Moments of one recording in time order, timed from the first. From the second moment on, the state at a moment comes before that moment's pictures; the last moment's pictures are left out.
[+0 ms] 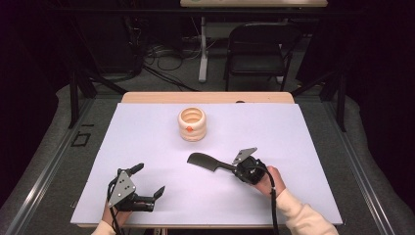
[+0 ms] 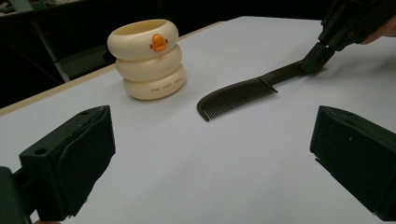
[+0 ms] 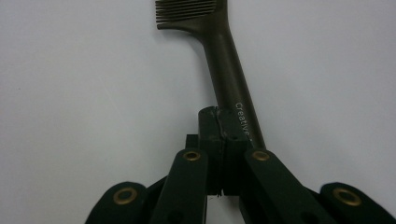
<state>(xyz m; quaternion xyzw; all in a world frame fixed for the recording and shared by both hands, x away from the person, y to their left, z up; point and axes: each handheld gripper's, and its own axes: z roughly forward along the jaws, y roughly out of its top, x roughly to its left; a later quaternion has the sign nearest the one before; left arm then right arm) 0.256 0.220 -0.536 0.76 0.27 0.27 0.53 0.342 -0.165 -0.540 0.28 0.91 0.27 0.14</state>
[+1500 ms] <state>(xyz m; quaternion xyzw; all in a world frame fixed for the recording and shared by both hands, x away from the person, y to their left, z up) 0.256 0.220 -0.536 0.76 0.27 0.27 0.53 0.345 -0.157 -0.515 0.25 0.93 0.24 0.13</state>
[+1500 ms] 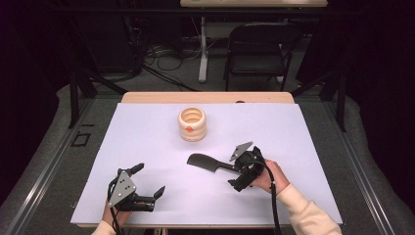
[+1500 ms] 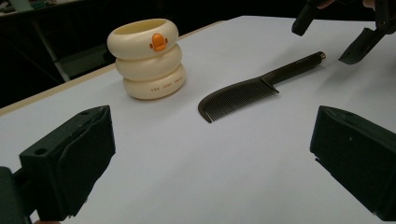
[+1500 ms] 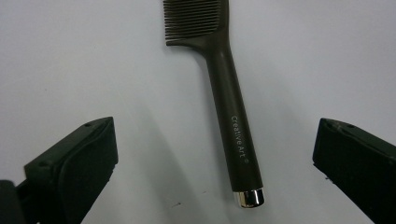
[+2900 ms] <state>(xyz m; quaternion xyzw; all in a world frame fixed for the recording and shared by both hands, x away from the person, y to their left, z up) 0.257 0.220 -0.537 0.76 0.27 0.27 0.52 0.369 -0.127 -0.505 0.21 0.95 0.18 0.13</state>
